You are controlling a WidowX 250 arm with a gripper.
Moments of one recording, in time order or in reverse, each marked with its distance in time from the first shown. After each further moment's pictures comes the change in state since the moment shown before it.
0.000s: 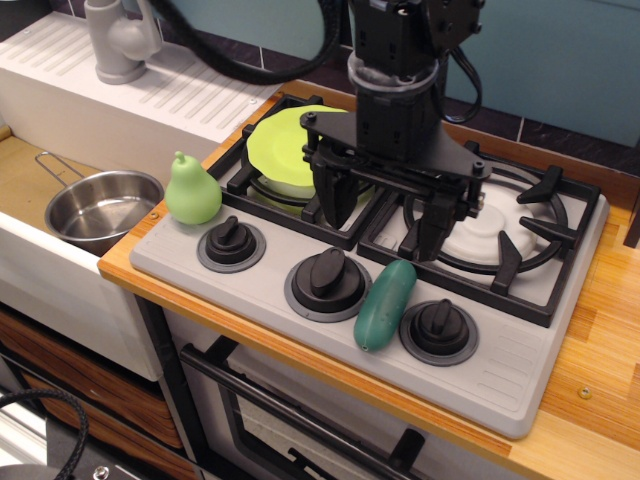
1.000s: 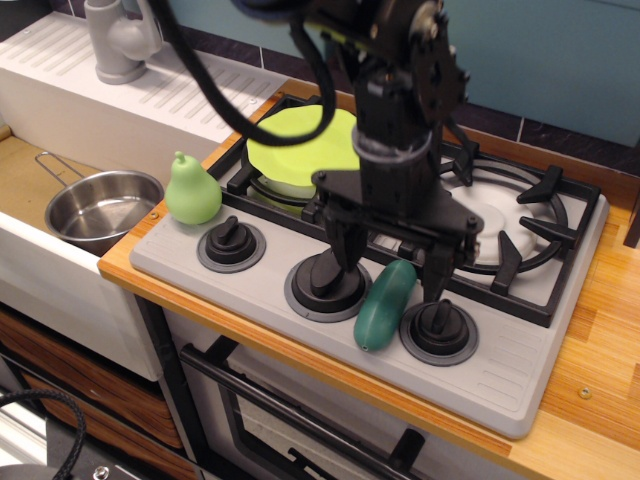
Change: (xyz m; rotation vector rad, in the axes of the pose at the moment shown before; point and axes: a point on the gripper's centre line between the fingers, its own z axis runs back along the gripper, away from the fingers) arm 0.002 -0.002 -0.049 -0.040 -0.025 0.002
